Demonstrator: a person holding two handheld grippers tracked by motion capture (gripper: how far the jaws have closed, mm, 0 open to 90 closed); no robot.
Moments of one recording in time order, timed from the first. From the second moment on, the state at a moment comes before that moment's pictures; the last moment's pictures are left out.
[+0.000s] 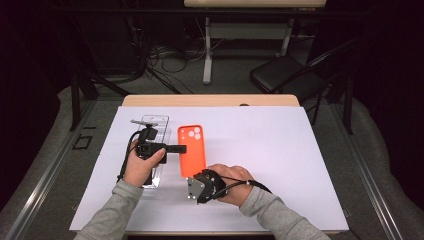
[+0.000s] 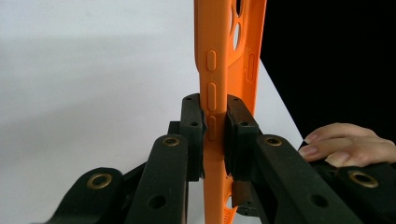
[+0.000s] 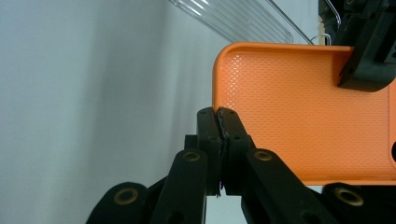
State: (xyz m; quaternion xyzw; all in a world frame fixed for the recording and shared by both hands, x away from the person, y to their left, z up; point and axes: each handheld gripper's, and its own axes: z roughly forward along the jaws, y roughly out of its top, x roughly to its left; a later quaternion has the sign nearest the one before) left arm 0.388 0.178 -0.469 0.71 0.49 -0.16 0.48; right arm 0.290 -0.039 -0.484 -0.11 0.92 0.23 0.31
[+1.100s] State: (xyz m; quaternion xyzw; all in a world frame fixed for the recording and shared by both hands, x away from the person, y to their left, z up) left arm 0.389 0.179 -0.472 0.69 0.51 -0.18 0.48; right arm 0.291 -0.039 -0.485 -0.11 0.92 0.23 0.30
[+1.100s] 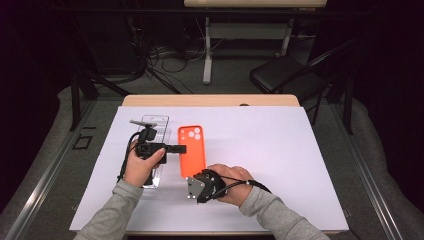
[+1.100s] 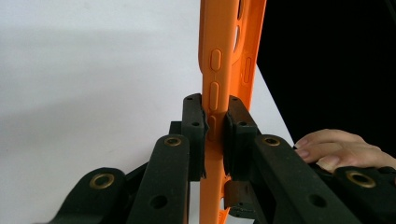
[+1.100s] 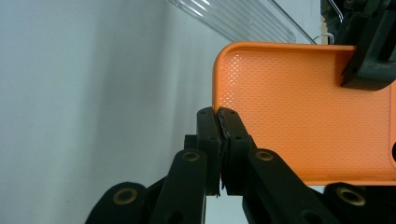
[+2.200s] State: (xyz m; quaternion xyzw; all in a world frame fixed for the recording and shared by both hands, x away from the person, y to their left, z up) left arm 0.389 0.195 -0.466 0.67 0.51 -0.15 0.52; right arm 0.300 -0.060 -0.470 0.01 0.90 0.32 0.31
